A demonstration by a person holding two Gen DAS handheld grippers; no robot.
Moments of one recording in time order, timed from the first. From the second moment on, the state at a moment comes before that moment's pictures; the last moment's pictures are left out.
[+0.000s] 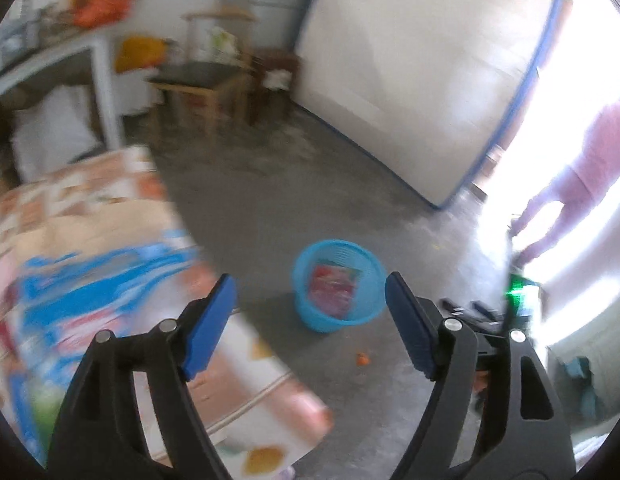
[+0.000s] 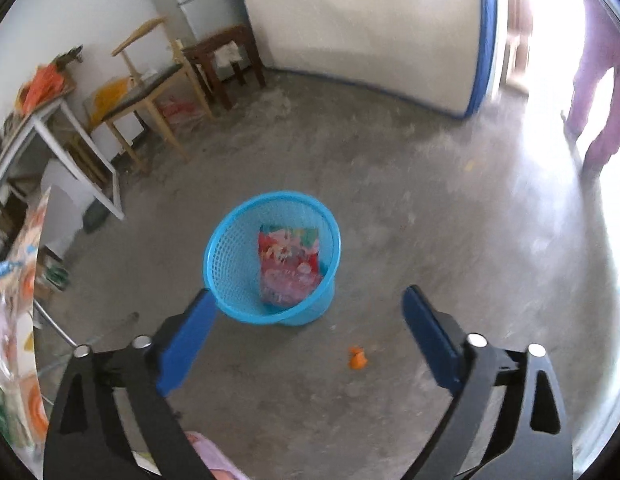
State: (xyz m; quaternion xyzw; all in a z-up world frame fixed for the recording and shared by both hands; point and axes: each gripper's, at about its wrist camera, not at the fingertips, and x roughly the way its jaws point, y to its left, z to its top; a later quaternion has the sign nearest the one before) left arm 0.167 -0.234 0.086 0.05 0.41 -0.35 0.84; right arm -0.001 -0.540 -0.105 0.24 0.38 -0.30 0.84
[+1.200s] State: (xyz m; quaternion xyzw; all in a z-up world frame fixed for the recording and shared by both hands) left arm 0.061 0.002 0.037 -0.05 0.34 -0.24 0.91; right arm 0.270 -0.342 -0.030 0.35 0.51 0.10 0.78
